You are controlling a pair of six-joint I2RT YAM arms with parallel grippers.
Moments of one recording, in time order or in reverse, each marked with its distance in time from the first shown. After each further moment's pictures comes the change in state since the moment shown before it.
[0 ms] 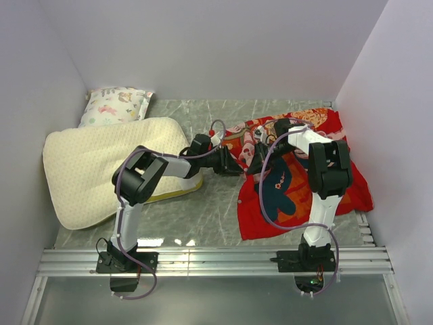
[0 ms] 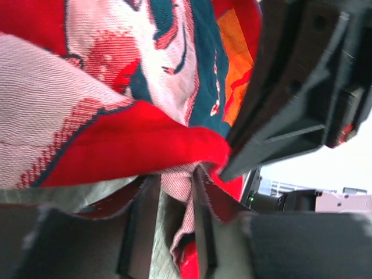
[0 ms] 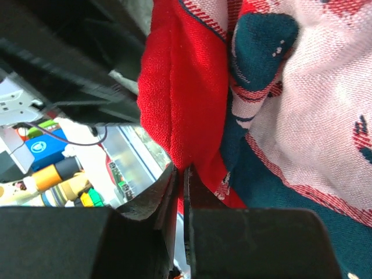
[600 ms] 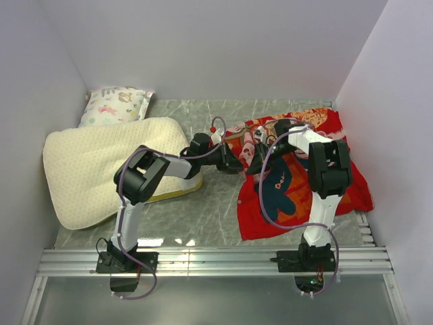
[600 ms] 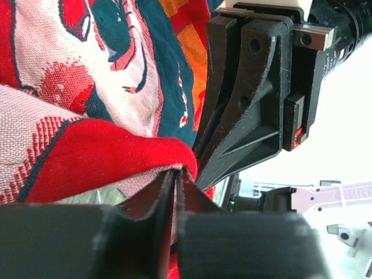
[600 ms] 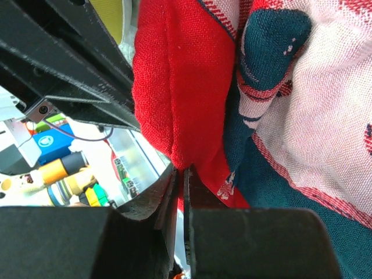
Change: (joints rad) left arm -0.002 0.026 0.001 0.175 0.040 -0.086; right arm 0.000 0.007 -0.002 -0.011 -0.039 -0.019
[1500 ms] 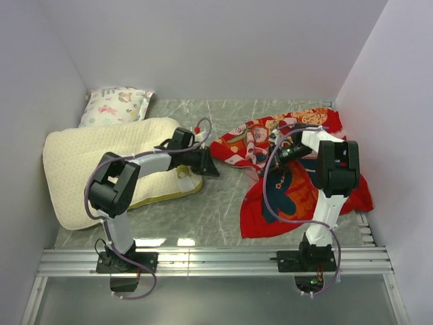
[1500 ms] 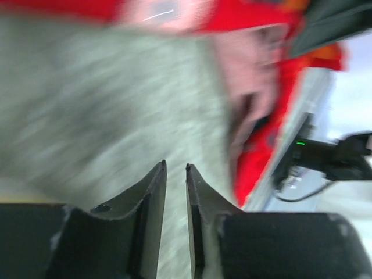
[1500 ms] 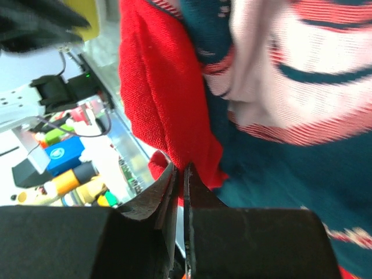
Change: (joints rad) left arm 0.154 -0.275 -0.055 -0.742 0.005 0.524; right arm -0.148 -0.001 -0.023 -0.130 0.041 -0.127
